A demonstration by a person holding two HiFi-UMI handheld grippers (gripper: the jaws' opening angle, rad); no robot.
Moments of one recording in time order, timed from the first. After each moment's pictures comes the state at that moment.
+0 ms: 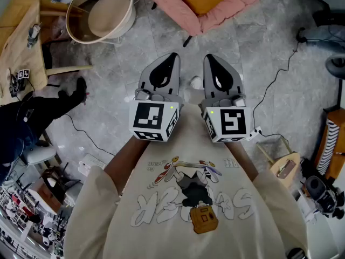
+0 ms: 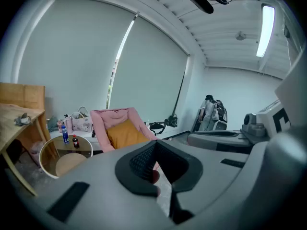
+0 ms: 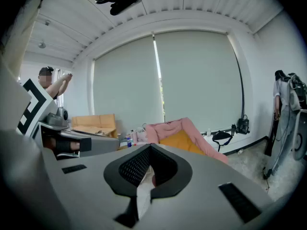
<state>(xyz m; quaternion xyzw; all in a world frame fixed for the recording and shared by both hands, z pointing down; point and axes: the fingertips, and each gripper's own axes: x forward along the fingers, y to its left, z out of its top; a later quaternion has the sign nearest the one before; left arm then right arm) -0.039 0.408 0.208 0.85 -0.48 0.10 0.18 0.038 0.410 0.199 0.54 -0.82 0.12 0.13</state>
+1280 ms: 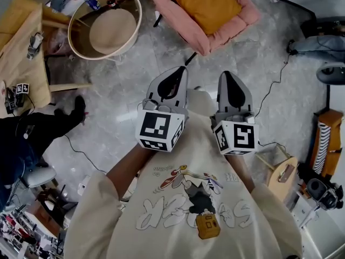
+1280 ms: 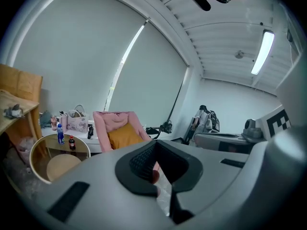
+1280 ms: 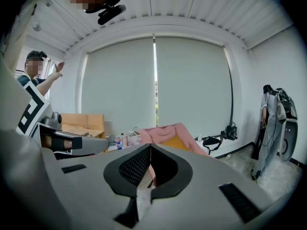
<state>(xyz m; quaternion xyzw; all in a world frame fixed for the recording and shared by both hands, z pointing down) -0.160 0.365 0.210 0.87 -0.44 0.04 0.20 -0.054 0.377 0.191 0.62 -0.77 0.09 0.12</state>
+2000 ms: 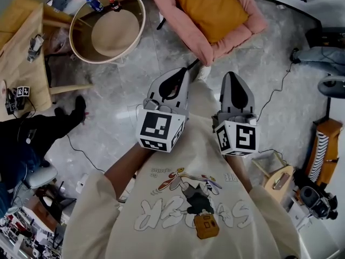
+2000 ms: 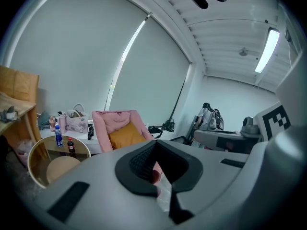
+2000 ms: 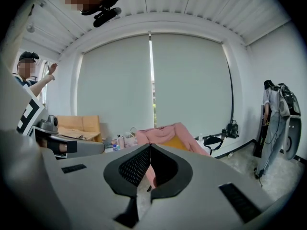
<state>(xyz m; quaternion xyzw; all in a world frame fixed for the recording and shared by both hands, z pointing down) -0.153 0.297 0.224 0.87 -0.44 0.06 0.20 -0.041 0.303 0.201 0.62 -0.77 0.10 0.11</state>
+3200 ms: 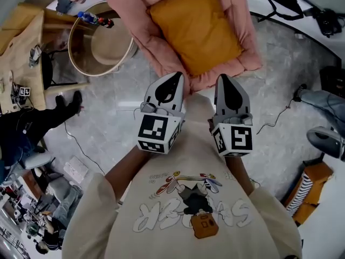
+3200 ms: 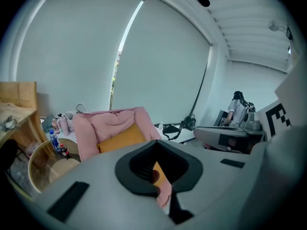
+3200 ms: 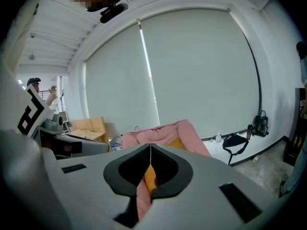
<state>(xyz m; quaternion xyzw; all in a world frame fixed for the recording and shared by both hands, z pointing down) 0.045 0.048 0.237 0.80 -0.54 0.12 0.23 0.151 0.028 0.223 0.50 -0.85 0.15 0.12</state>
